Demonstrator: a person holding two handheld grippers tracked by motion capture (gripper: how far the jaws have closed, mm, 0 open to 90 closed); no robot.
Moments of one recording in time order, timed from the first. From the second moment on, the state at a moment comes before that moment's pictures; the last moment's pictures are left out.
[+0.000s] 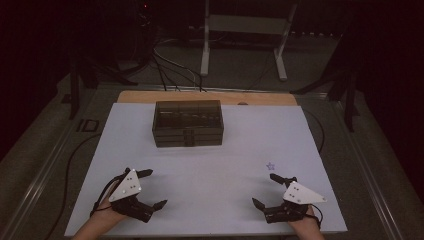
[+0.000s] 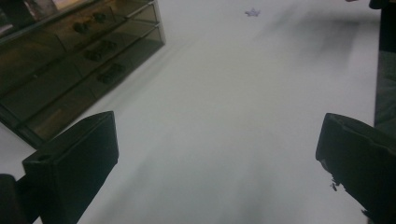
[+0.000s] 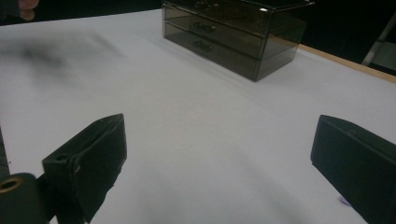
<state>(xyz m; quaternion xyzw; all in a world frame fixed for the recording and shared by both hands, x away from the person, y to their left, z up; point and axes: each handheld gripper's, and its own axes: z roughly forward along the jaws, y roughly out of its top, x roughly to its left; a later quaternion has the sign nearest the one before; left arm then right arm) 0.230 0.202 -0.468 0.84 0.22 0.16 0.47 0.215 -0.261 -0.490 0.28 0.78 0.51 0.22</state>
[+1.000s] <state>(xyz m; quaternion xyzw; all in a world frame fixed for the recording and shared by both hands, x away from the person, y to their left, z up) 0.274 0.165 -0.440 0.87 0.20 0.28 0.36 0.214 -0.261 -0.489 0.27 0.78 0.52 0.22</state>
